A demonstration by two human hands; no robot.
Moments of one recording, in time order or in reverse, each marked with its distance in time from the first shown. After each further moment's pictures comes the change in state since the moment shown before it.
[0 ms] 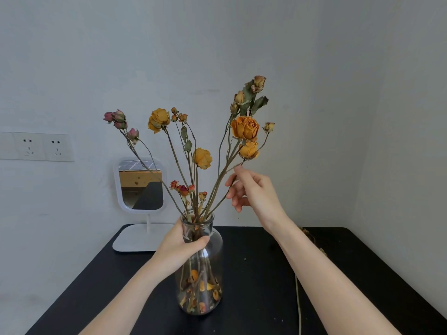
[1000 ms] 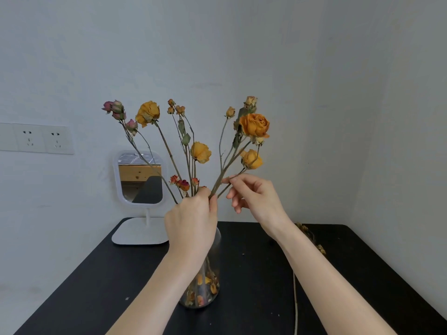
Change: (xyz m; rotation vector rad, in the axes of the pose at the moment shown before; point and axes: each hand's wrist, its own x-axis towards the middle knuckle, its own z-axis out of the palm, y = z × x) left_hand -0.026 0.087 0.029 0.744 0.639 0.323; right_hand -0.009 0.017 -0.009 -0.006 -0.055 -0.058
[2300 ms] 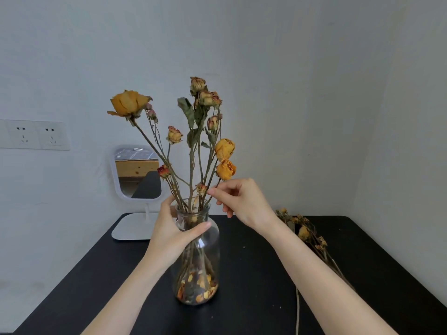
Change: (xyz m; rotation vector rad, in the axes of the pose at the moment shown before) left_hand -0.019 -0.077 0.039 -0.787 -0.339 -0.361; right_hand -0.001 0.012 0.015 -0.334 -0.074 0.051
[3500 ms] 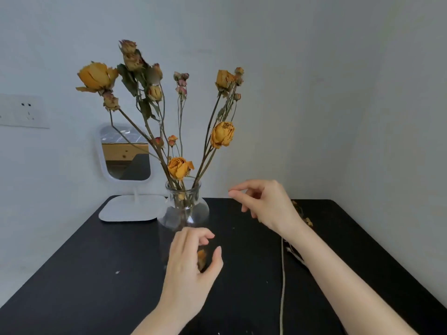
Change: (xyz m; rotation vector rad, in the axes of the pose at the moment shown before) left_hand -0.095 -0.003 0.037 0.268 0.060 0.401; right_hand -0.043 0.023 -0.032 -0.256 0.069 0.068
